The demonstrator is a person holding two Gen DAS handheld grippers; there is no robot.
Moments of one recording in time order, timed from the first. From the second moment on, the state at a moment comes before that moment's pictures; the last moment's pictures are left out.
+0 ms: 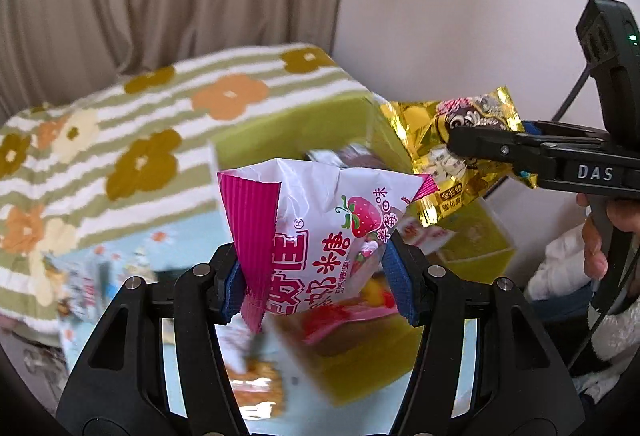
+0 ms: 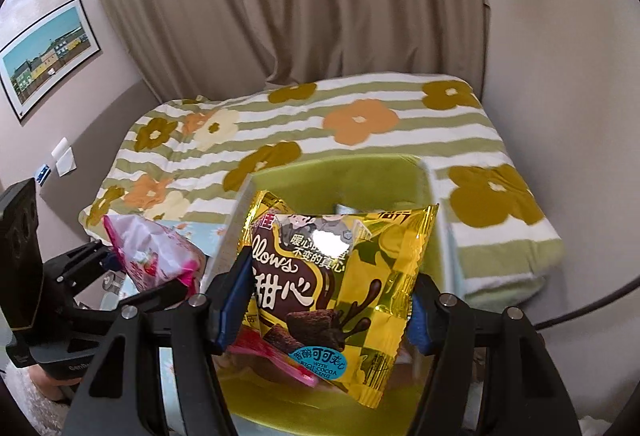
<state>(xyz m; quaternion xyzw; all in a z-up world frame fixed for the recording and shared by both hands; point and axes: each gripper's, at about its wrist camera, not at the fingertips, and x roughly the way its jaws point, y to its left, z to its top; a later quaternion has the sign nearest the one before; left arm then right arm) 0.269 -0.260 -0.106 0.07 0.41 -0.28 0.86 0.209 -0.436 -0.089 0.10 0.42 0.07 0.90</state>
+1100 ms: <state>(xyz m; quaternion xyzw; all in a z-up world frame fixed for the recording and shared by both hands) 0.253 -0.225 -0.127 0.03 0.46 -0.23 0.86 0.187 -0.441 -0.147 0.12 0.48 0.10 0.87</state>
